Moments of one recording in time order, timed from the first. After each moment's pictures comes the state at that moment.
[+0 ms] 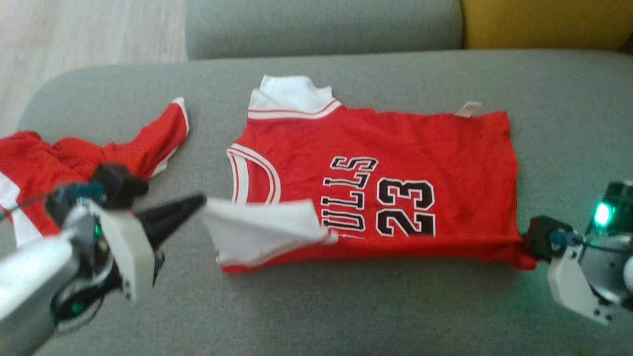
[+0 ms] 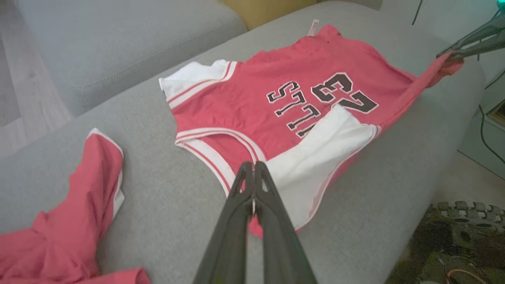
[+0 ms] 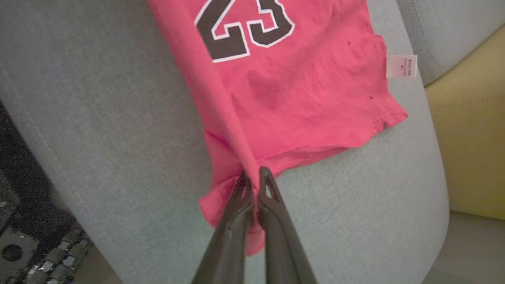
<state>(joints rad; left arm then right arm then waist) -0.65 0.87 -1.13 0.06 -0.93 -0.13 0.03 -0.69 -1.04 1.30 0.05 0.46 0.13 0.37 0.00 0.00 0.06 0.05</state>
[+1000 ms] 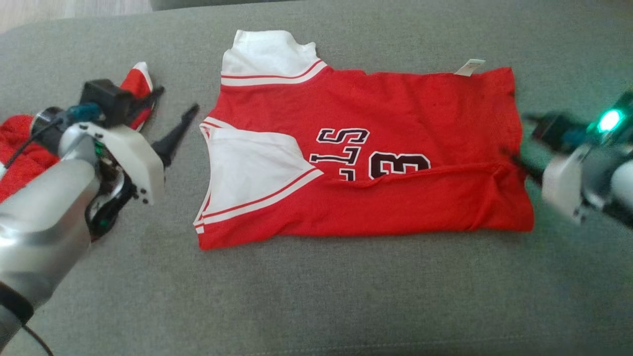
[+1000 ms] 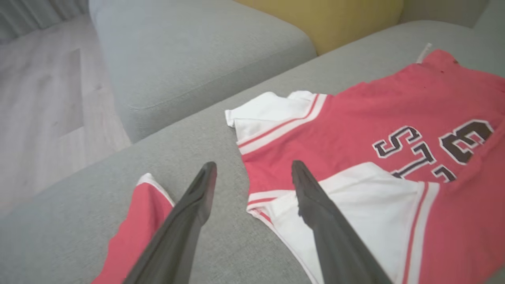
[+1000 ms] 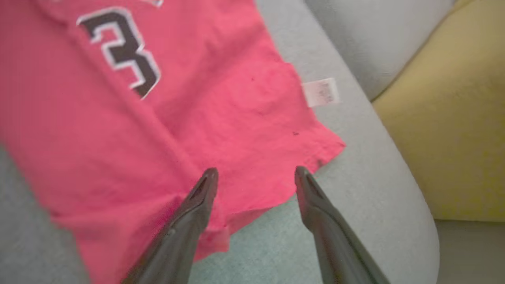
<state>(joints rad) -0.94 0.59 -1.24 0.61 -0.91 -0.09 -0.21 -0.92 -0.82 1.29 0.44 0.48 0.13 0.12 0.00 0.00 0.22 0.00</state>
